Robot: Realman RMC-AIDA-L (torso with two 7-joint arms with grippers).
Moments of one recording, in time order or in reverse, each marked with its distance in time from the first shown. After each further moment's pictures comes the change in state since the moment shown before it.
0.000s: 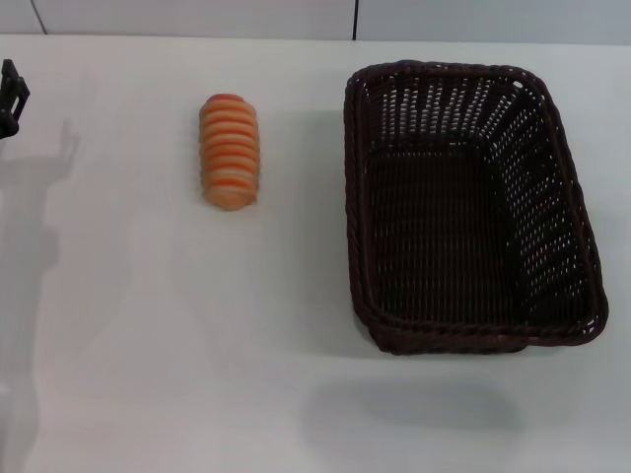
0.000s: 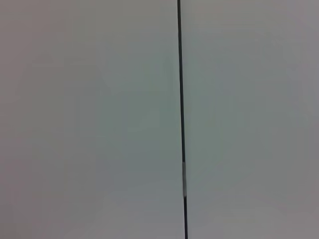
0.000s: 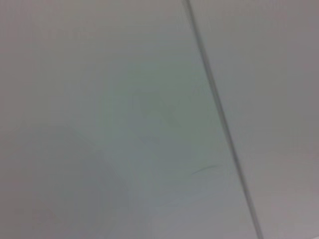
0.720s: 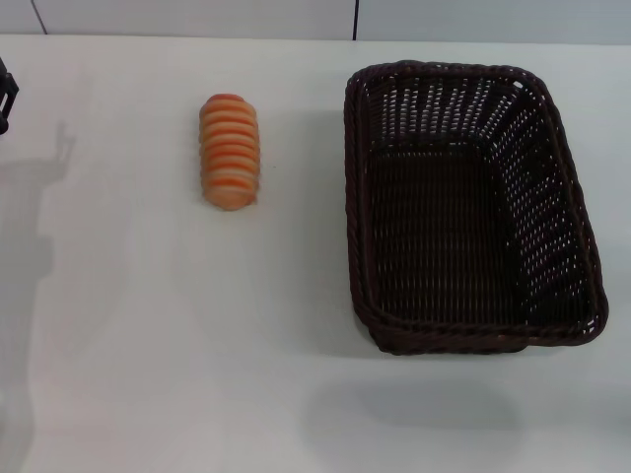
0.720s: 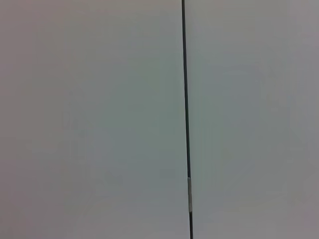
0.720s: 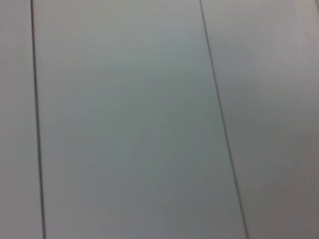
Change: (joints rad) left arm 0.019 -0.001 0.001 -0.001 0.006 0.057 -0.006; right arm 0.283 0.173 -0.259 0.992 0.184 1.186 0.121
